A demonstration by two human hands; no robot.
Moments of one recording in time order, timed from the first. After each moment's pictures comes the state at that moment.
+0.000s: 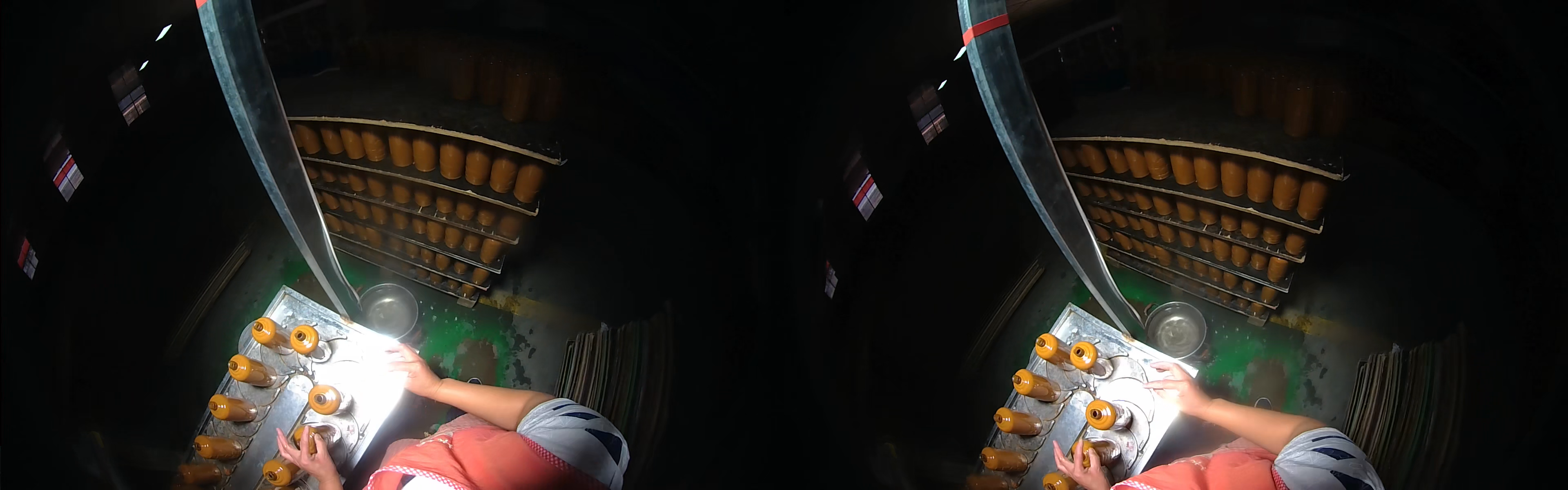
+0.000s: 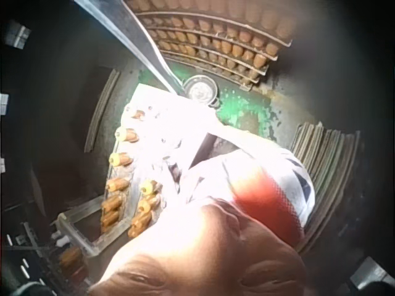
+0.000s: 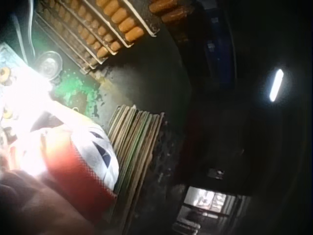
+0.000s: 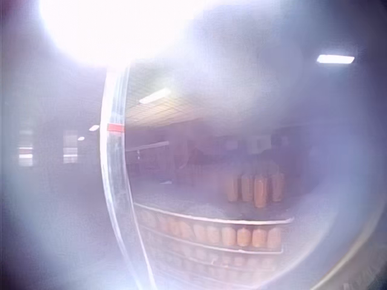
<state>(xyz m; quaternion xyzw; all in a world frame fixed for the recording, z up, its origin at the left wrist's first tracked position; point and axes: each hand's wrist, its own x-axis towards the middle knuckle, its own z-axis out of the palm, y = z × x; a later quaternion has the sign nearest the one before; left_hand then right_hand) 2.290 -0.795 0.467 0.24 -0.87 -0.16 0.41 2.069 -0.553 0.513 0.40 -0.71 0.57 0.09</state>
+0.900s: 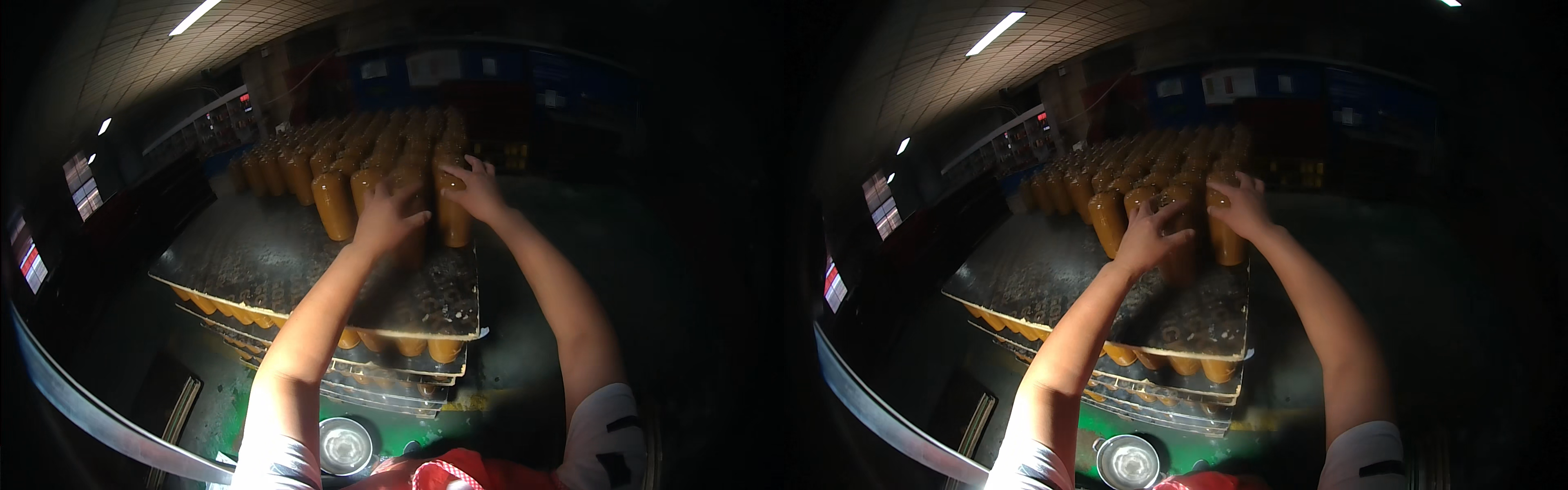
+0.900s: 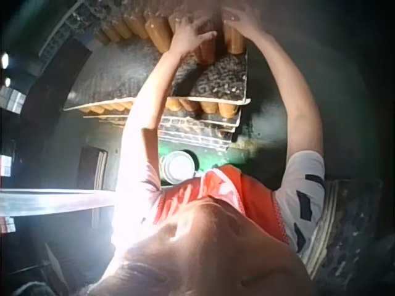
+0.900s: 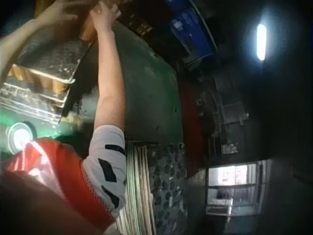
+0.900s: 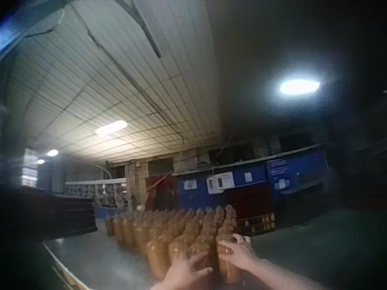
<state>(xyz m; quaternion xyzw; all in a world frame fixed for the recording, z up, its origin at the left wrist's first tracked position) 1.546 -0.352 0.930 -0.38 -0.82 -0.29 0.32 1.557 -0.123 0.934 0.03 -0.91 0.18 0.38</state>
